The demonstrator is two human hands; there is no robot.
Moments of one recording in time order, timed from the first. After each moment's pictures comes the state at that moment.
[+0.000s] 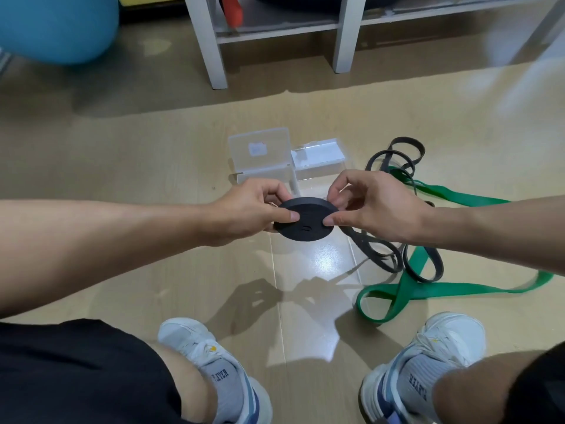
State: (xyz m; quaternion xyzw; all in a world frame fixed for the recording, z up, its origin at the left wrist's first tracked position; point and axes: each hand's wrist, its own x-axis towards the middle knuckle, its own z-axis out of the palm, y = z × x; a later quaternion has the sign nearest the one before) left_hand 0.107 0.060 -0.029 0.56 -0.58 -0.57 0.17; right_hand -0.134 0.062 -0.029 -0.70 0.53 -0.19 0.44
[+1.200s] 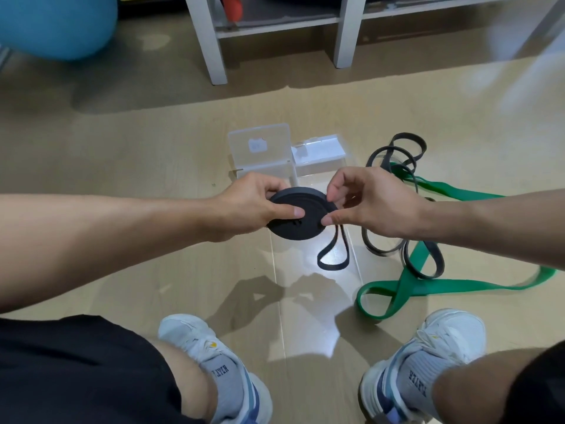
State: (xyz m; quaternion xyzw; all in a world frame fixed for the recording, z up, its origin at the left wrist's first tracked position) left_hand 0.103 0.059 -0.030 0.57 -0.59 -0.56 0.15; right_hand -0.129 0.061 -0.025 -0.70 0.52 -0.18 0.45
